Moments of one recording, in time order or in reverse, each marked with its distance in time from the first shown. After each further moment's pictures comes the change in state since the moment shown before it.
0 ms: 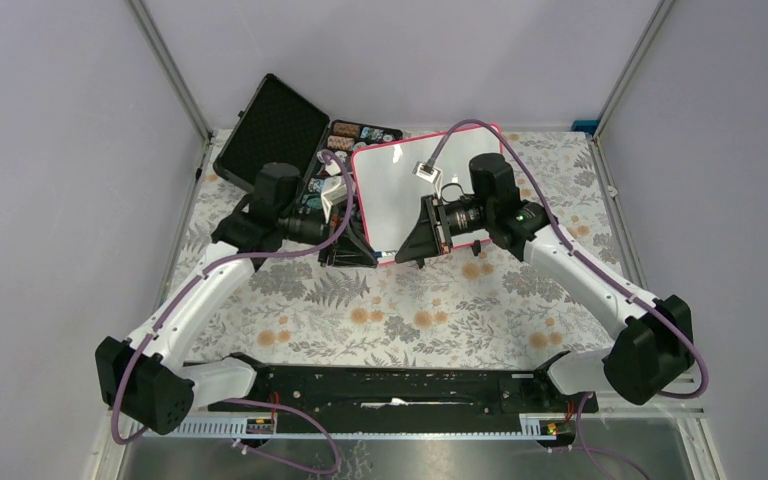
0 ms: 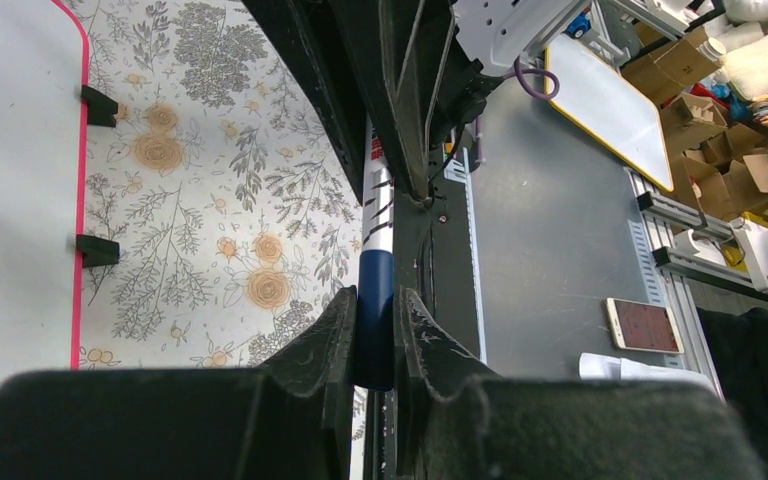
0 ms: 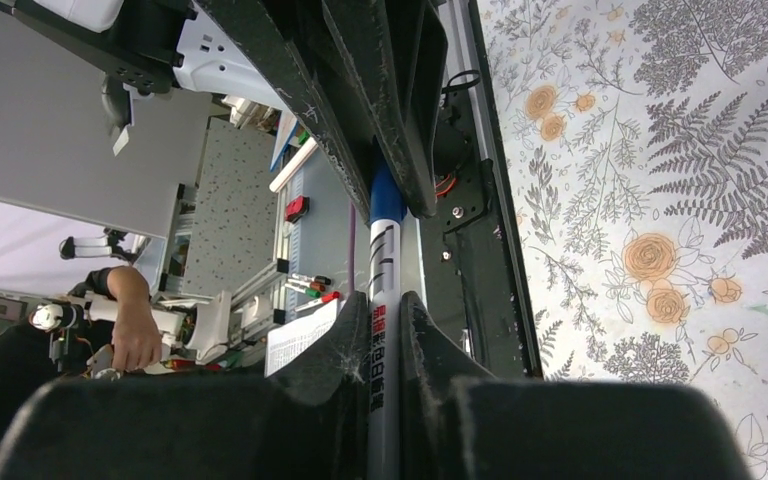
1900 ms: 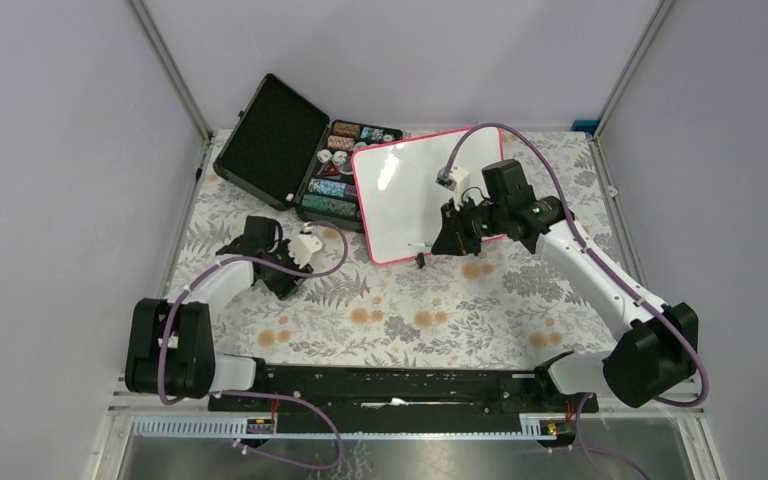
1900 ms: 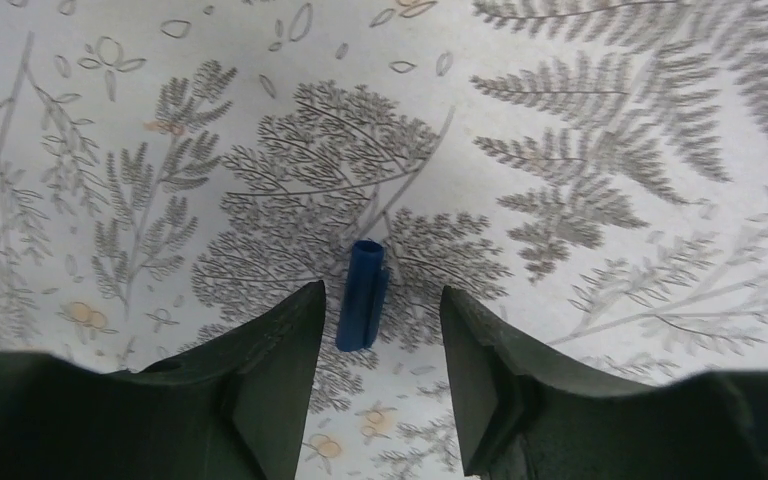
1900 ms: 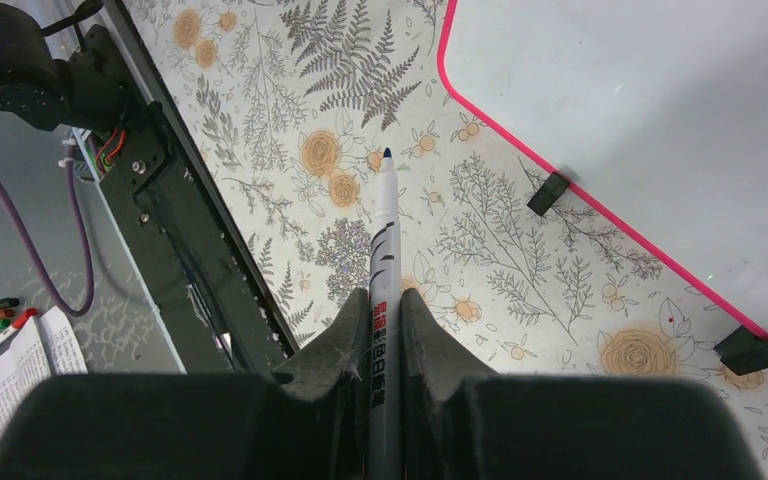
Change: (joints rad) left arm 0.336 0.148 -0.449 0.025 -0.933 0.692; right arm -0.106 -0.017 0.028 -0.439 0.494 -0.559
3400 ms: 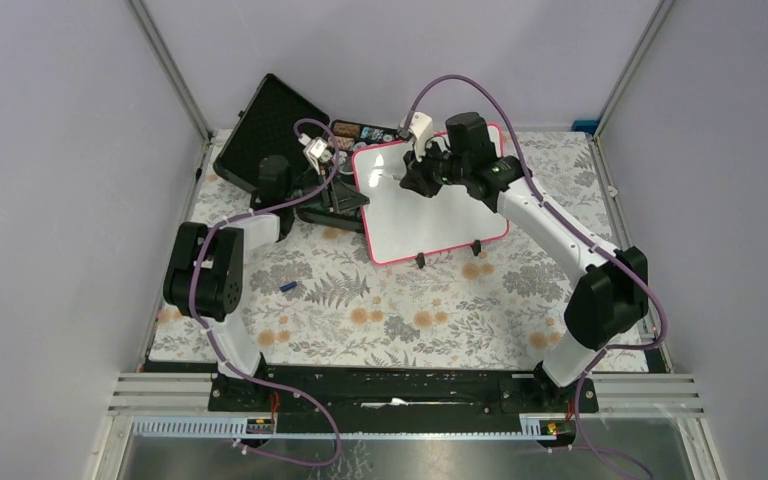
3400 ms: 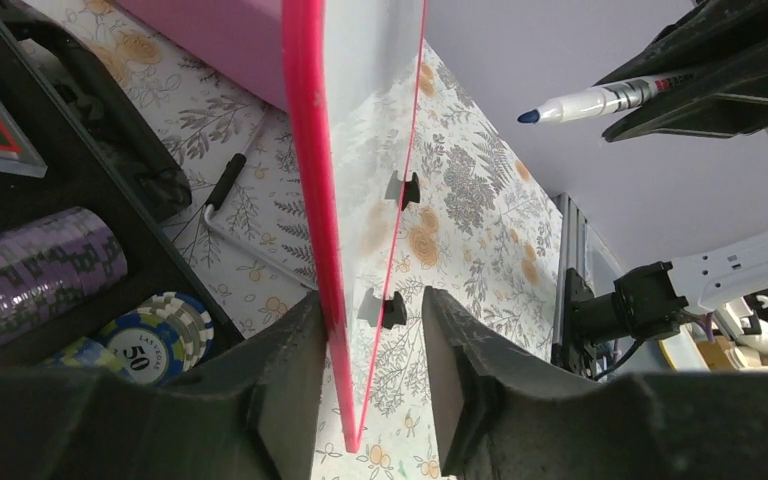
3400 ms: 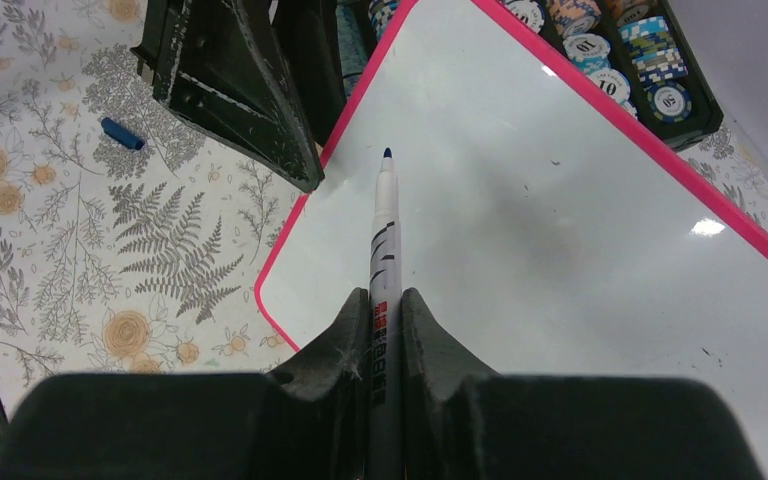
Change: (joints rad) left arm -0.055 0.455 0.336 1.072 0.806 -1.321; right arm 0.072 0.321 0.362 0.245 0.202 -0.208
